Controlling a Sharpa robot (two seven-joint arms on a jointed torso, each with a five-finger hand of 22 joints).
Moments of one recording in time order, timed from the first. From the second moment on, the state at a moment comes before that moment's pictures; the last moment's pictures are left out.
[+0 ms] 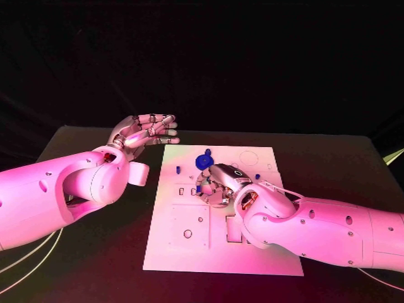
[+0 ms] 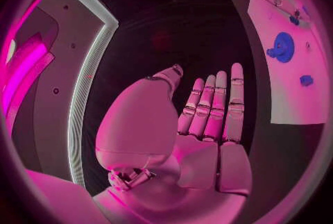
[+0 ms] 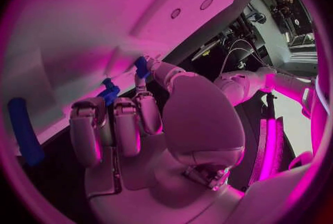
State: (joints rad) left arm 1.25 -0.92 -0.02 1.61 -0.04 -0.38 0.41; left_hand 1.40 -0.11 0.33 0.23 0.09 0.80 0.20 0.23 0.15 0.95 0.20 0.10 0.07 0.77 0.16 0.53 0.38 0.17 0.94 0.25 0.29 0.12; right arm 1.17 -0.58 -0.17 1.58 -1.44 -0.58 -0.38; right_hand 1.28 -0.14 0.54 0.07 0.10 0.96 0.13 0.26 0.42 1.42 0.05 1.38 1.31 1.47 -0.02 1.56 1.31 0.01 1.47 0.08 1.57 1.31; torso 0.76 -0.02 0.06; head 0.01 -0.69
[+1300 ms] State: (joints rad) left arm 1.25 -0.92 -0.02 1.60 -0.03 -0.38 0.41; left_hand 1.40 -0.10 0.33 0.23 0.09 0.80 0.20 0.23 0.15 0.95 0.20 0.10 0.07 0.77 0.16 0.53 0.38 0.17 0.94 0.25 0.29 0.12; right arm 1.16 -0.58 -0.17 1.58 -1.45 -0.55 -0.37; right_hand 1.25 -0.18 0.53 0.07 0.10 0.90 0.15 0.23 0.40 1.40 0.07 1.35 1.31 1.47 -0.02 1.56 1.31 0.01 1.47 0.08 1.55 1.31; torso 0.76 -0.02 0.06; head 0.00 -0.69
